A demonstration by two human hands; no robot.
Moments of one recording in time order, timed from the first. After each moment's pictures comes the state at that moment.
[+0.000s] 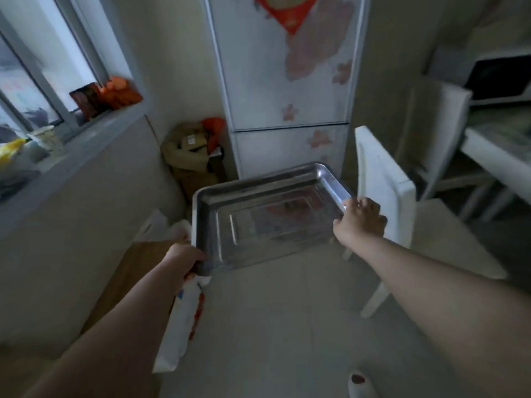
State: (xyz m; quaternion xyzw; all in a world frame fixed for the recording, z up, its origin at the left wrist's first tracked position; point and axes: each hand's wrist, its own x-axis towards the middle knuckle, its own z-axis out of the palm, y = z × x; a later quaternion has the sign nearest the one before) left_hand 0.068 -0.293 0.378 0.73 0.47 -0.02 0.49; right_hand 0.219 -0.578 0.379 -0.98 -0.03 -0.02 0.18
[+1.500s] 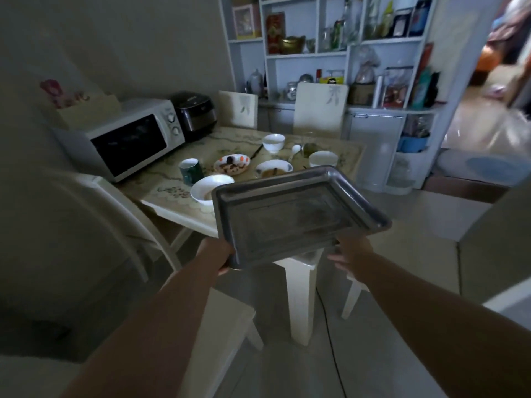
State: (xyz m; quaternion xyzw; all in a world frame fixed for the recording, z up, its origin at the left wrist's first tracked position) left_hand 0.531 -1.059 0.388 0.82 0.04 -0.29 0.49; right_hand 0.355 -1.248 0.371 -0.48 0.52 -0.18 0.68
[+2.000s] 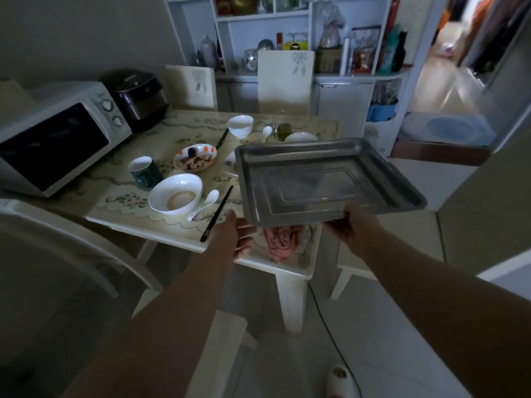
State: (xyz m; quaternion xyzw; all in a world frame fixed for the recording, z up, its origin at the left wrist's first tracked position) left_hand 0.590 -1.164 0.363 0.70 0.00 -0.41 0.59; right_hand 0.416 -1.322 0.365 -0.28 0.50 -0.29 0.77
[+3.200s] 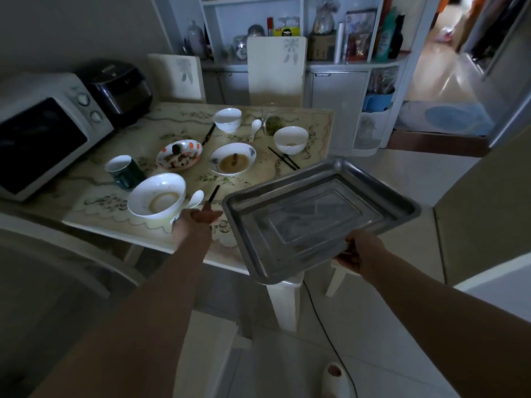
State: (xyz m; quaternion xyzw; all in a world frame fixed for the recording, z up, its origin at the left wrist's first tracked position) left_hand 0.645 -1.193 0.334 0.89 -0.09 -0.15 0.43; right_hand 0.386 -1.347 0.323 -0.31 0.60 -0.20 0.71
